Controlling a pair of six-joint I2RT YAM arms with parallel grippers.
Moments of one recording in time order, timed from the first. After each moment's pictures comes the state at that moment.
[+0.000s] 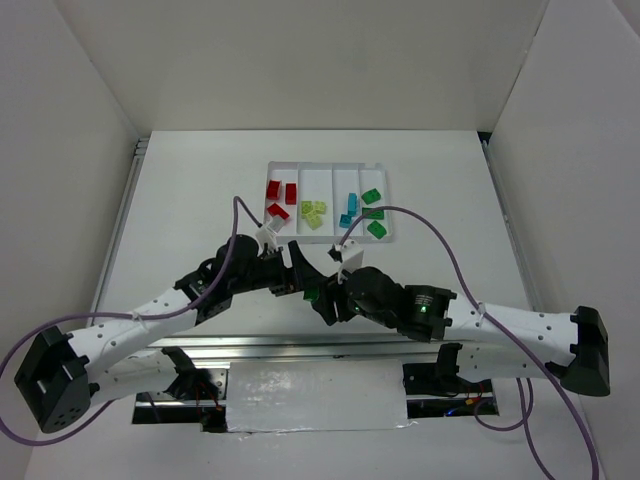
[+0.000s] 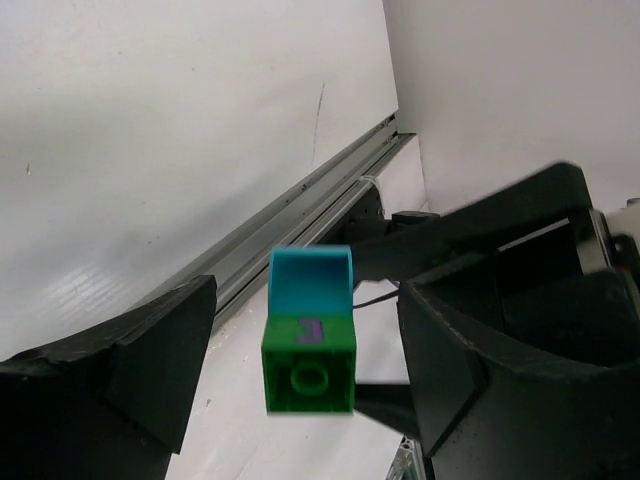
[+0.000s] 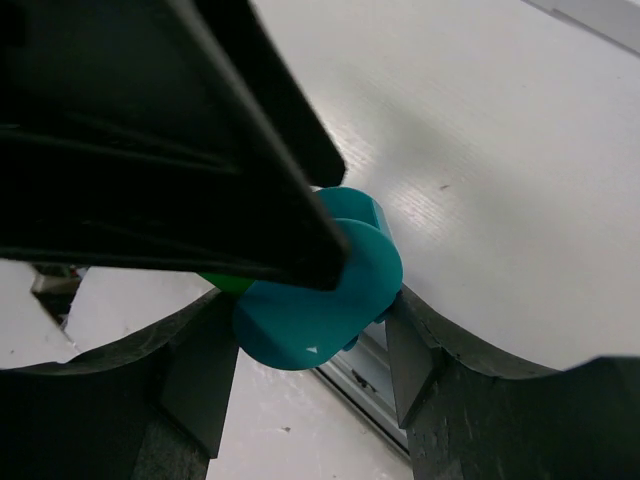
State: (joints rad) left arm -0.77 1.06 0.64 0.03 0.32 -1.01; right arm 1.20 1.00 0.77 -0.35 0.32 0.53
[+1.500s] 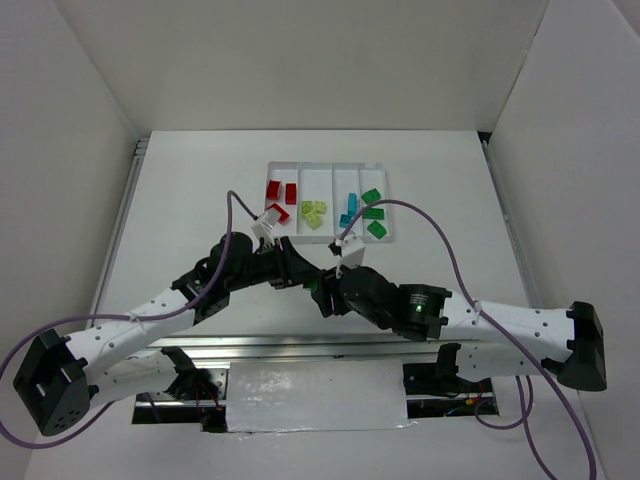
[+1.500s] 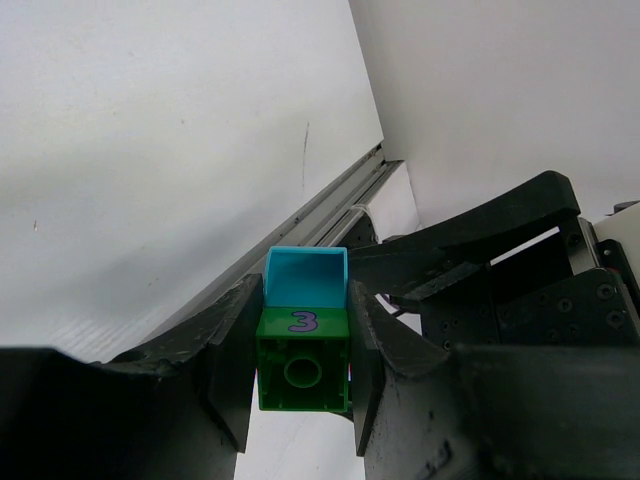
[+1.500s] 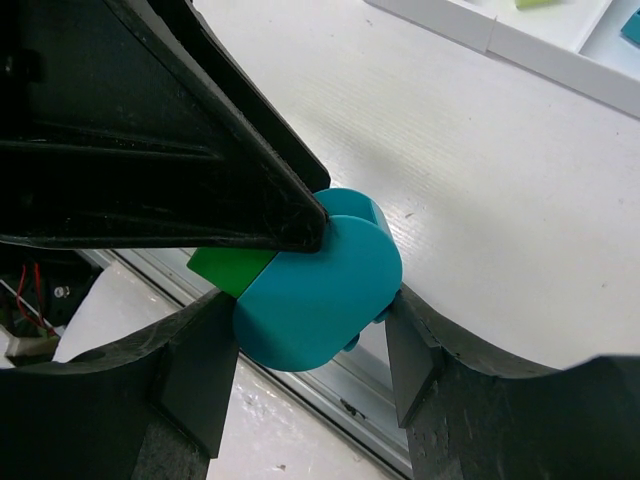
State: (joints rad) left arm -0.75 1.05 0.64 0.10 0.31 -0.97; right arm 1.24 1.05 0.82 -0.35 0.47 0.56
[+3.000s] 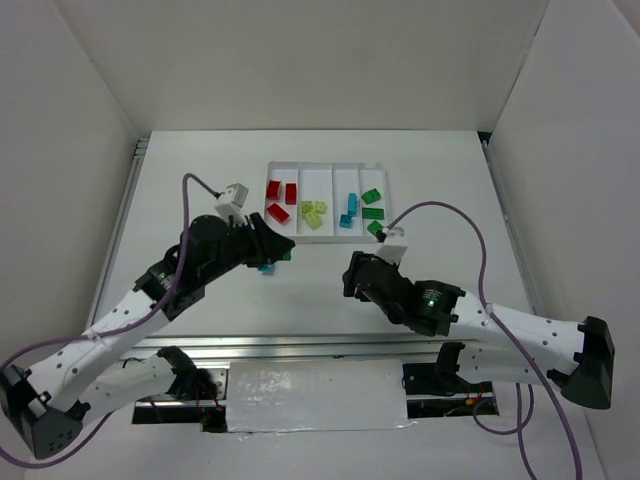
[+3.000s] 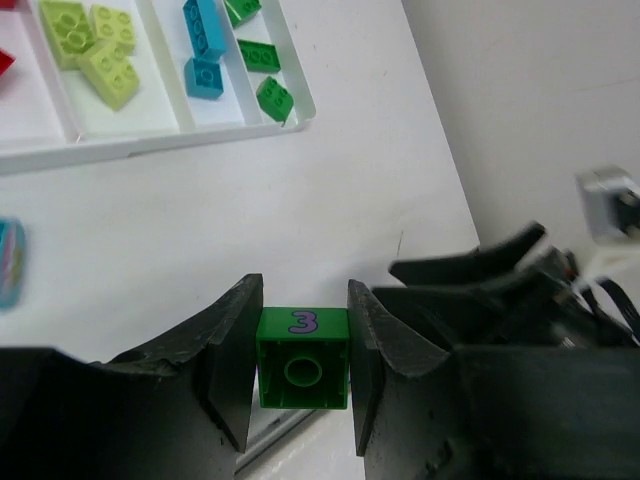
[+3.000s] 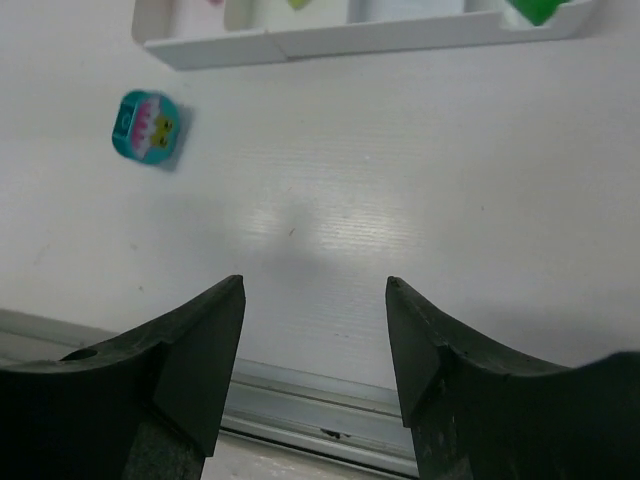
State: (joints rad) left arm -0.67 0.89 0.84 -0.27 0.03 -0.76; right arm 1.10 0.97 0.73 -0.46 0.63 0.85
